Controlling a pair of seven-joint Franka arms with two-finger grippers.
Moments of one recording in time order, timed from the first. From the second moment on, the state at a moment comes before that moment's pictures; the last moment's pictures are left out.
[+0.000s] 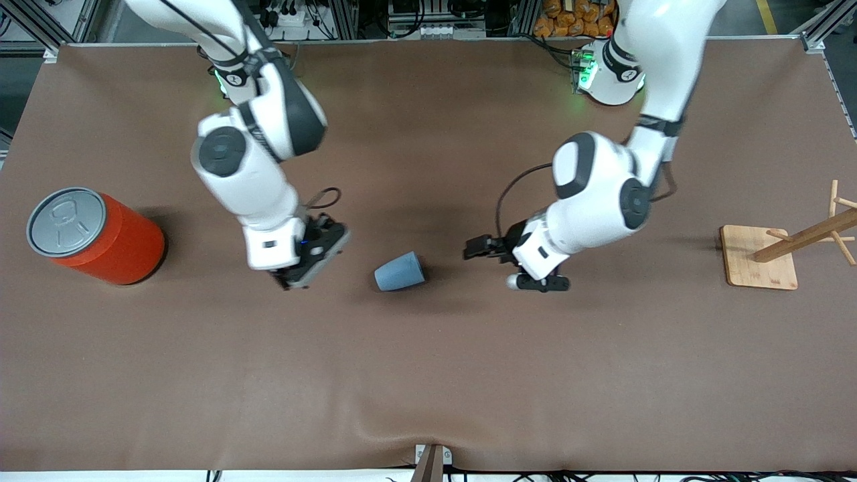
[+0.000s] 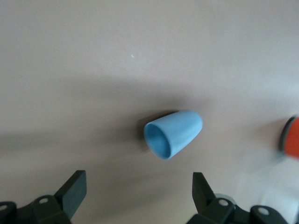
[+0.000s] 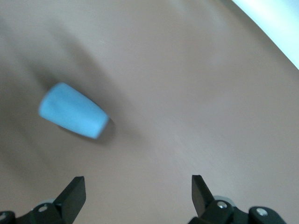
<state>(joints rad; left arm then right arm) -0.50 0.49 -0.05 -1.74 -0.79 2.41 -0.14 0.48 0.31 -0.10 -1.71 0.08 2.20 -0.47</state>
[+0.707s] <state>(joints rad) -0.65 0.60 -0.06 -1.78 -1.25 2.65 -0.12 0.16 0.07 -0.13 -1.71 0.08 1.82 -0.45</state>
